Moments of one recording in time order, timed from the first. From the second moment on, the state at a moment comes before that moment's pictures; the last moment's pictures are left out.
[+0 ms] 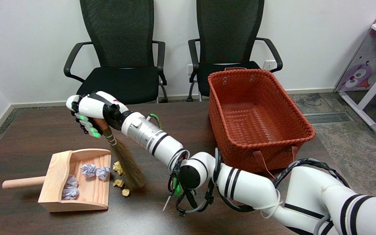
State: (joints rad) arm 0.62 -1.57 0.64 -0.98 1.02 -0.34 -2.15
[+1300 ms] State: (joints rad) arm 0.62 -1.57 0.63 -0.97 1.02 -0.67 -1.41
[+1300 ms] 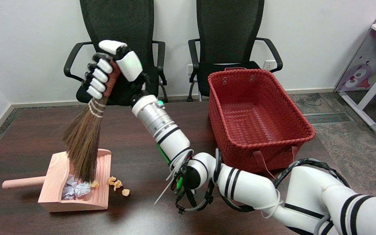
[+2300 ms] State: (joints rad) arm 0.34 -1.40 0.70 -1.50 1.31 -0.94 -2.35
